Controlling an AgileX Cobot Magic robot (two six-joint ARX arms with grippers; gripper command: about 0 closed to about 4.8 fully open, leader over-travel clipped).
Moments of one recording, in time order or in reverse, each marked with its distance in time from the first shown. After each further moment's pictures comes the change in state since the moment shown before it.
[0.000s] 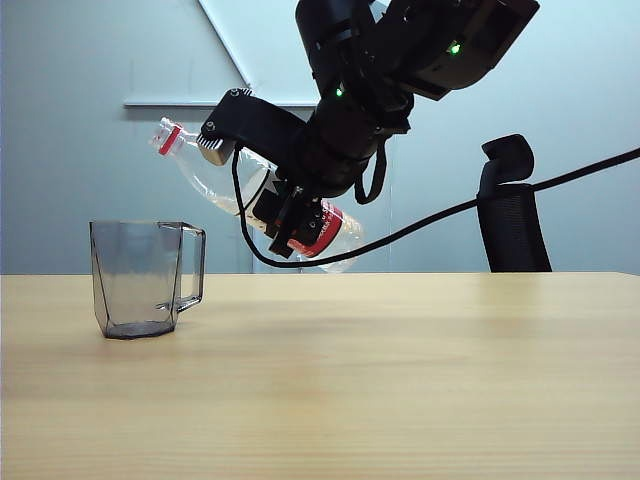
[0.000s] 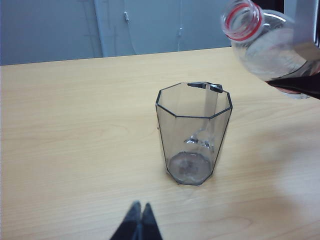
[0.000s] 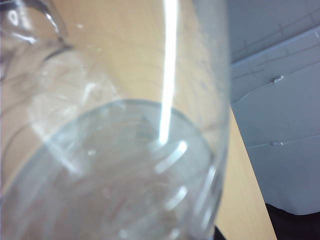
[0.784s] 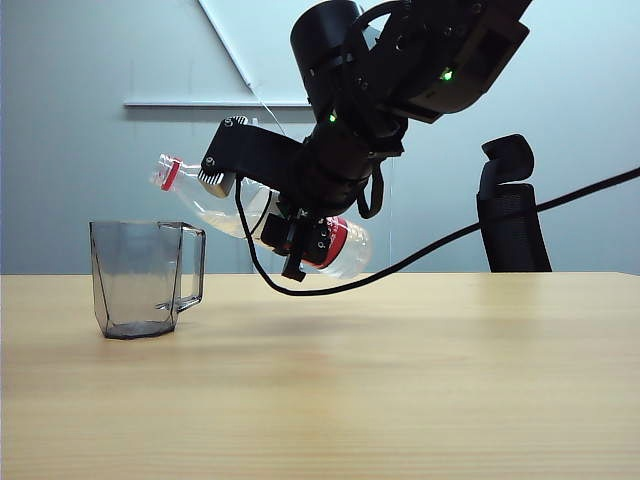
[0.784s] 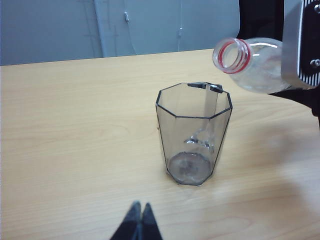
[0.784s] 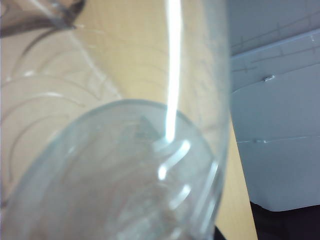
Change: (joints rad) left arm 0.000 0.000 0.000 0.000 0.000 0.000; right arm 0.000 0.047 0.002 0.032 0.051 -0.113
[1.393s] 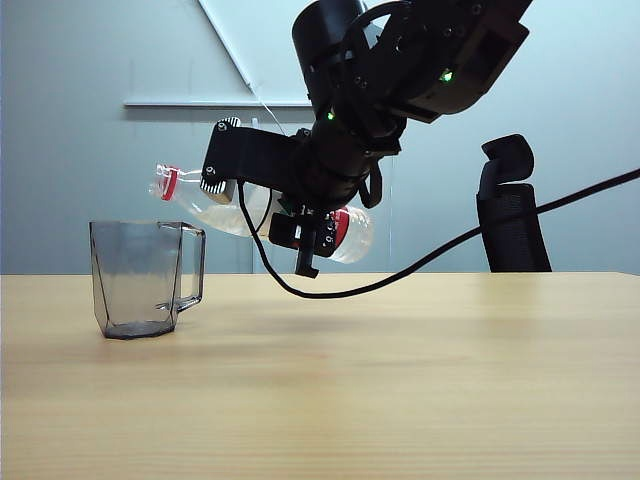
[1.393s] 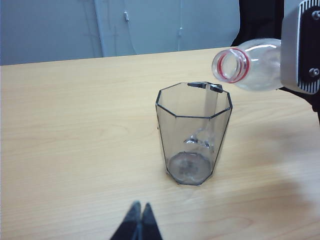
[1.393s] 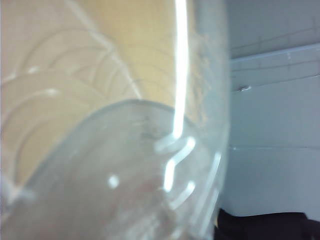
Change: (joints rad) left arm 0.000 0.000 0.000 0.000 0.000 0.000; right arm 0.000 0.002 0.000 0.046 0.029 -0.161
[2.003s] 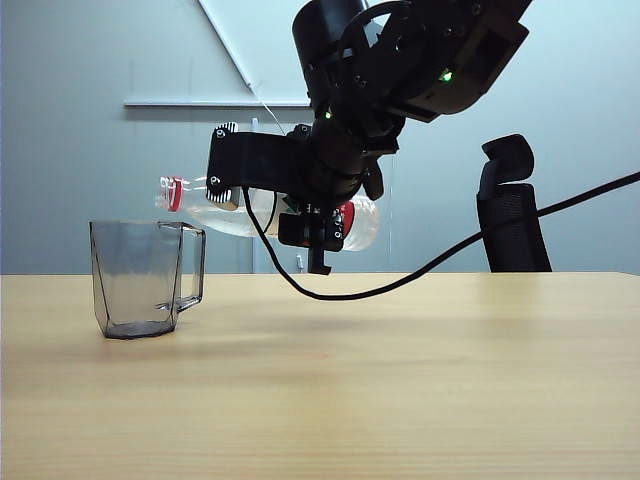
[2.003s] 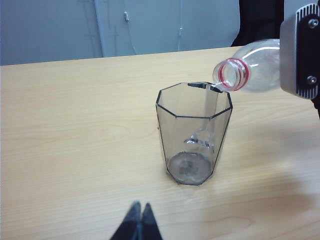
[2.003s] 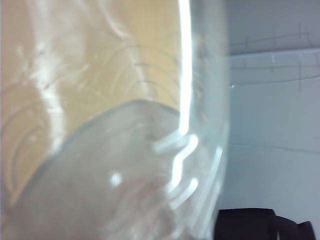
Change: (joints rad) left arm 0.000 0.000 0.000 0.000 0.000 0.000; right arm 0.001 0.000 0.000 0.020 0.052 -0.117
